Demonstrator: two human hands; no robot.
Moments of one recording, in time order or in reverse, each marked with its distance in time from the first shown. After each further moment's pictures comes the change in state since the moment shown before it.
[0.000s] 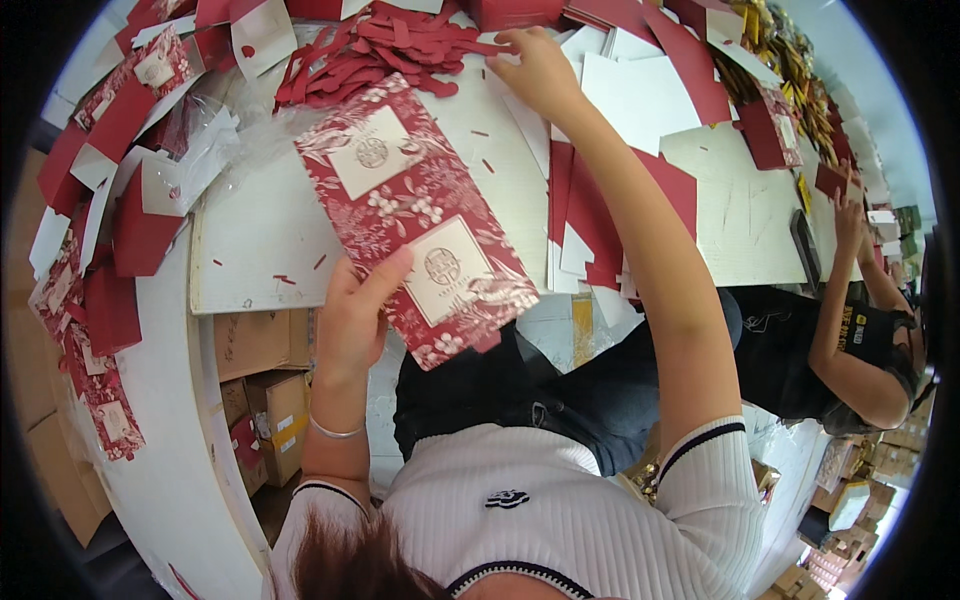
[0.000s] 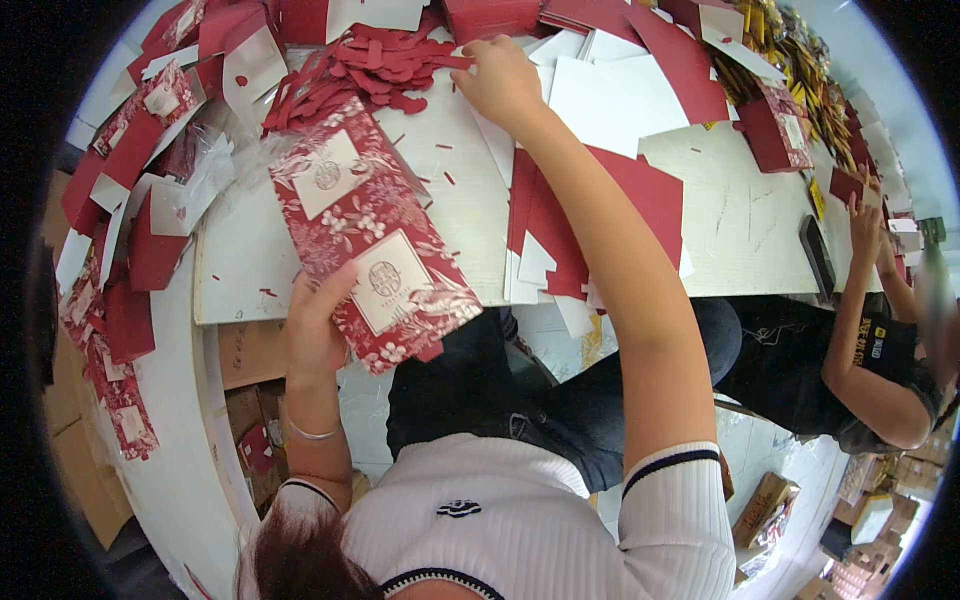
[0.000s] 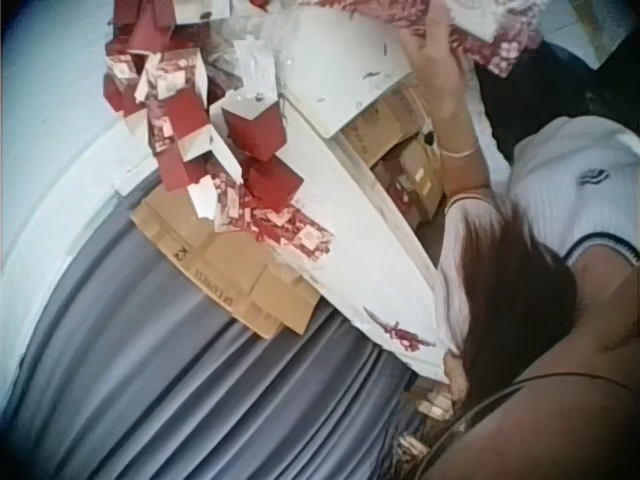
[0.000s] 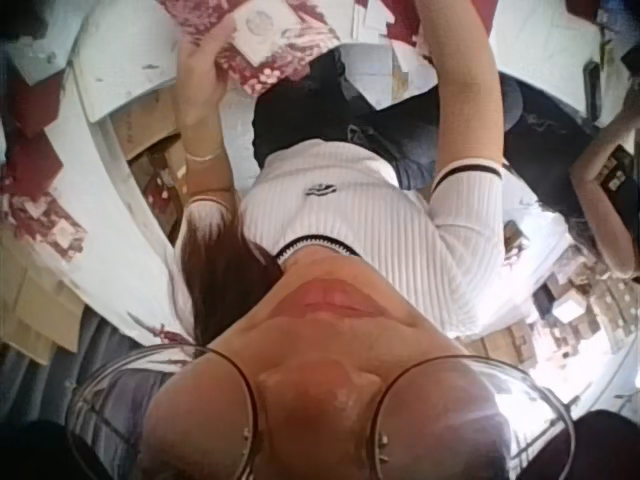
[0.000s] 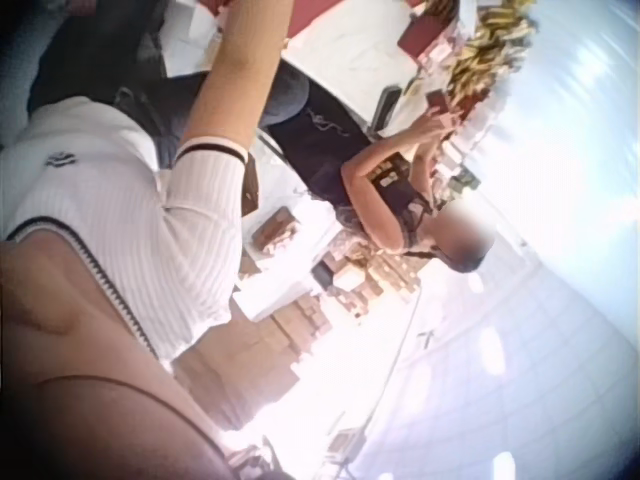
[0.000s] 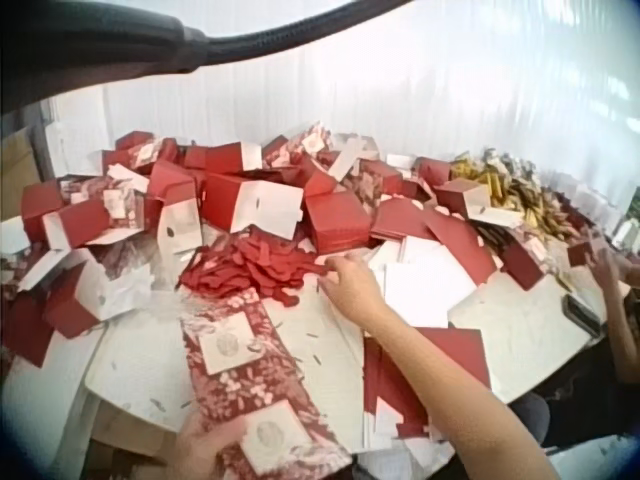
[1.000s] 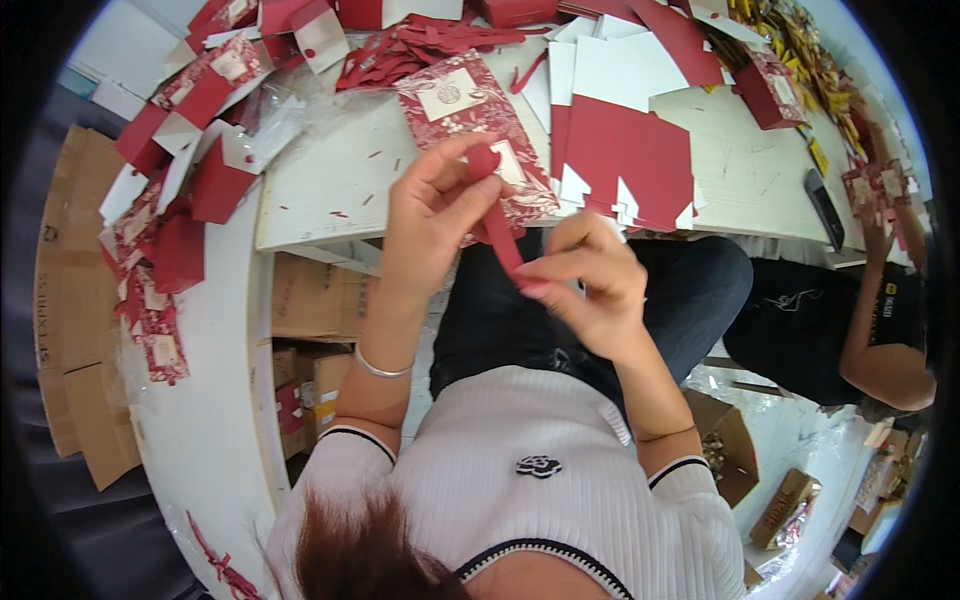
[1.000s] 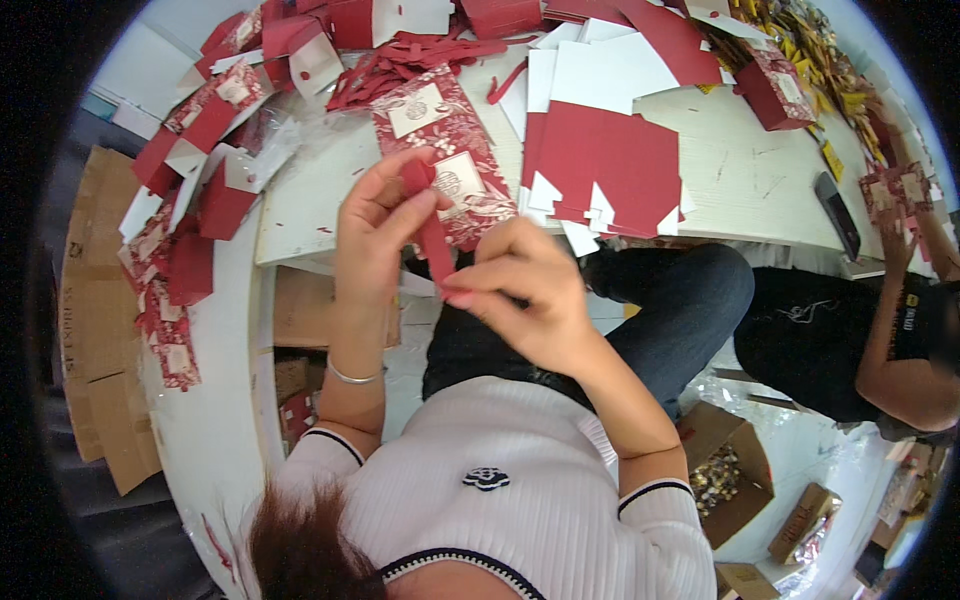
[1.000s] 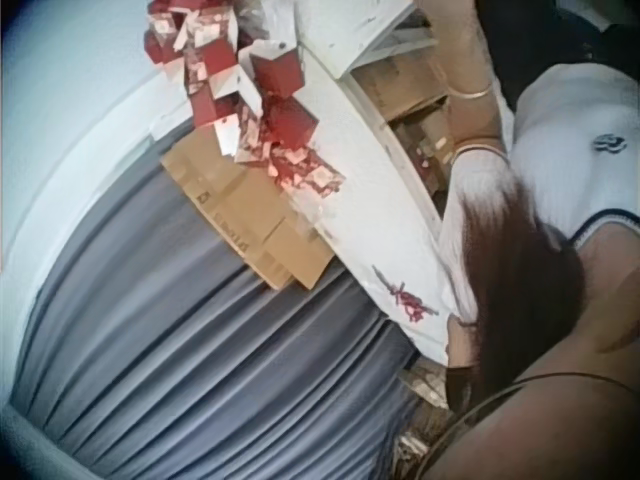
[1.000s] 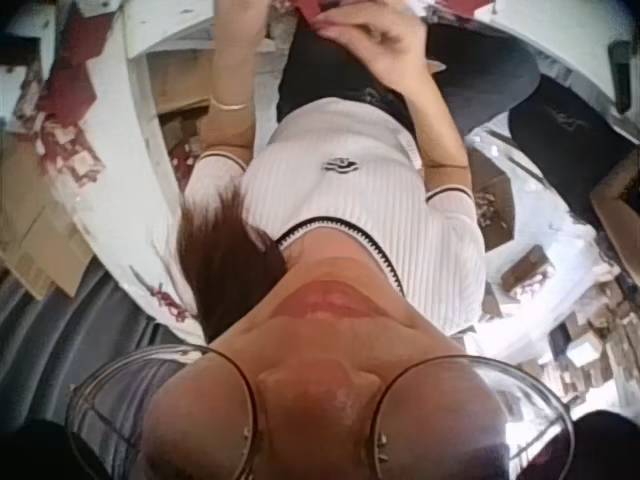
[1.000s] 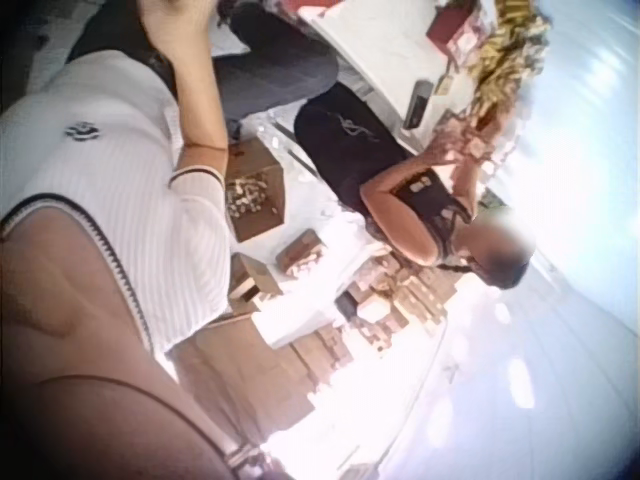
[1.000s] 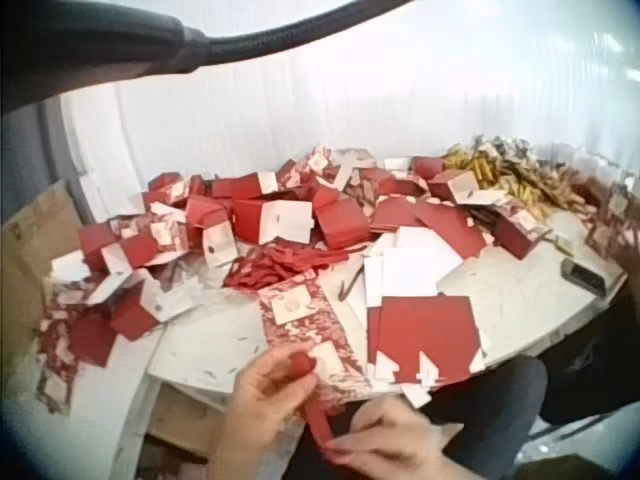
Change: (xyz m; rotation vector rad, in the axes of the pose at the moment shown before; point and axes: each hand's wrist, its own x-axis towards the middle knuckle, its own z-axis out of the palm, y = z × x) left_hand -0.040 0.019 0.069 0.291 -0.218 0.254; right_hand -0.207 -0.145 -0.162 0.874 -0.005 -0.104
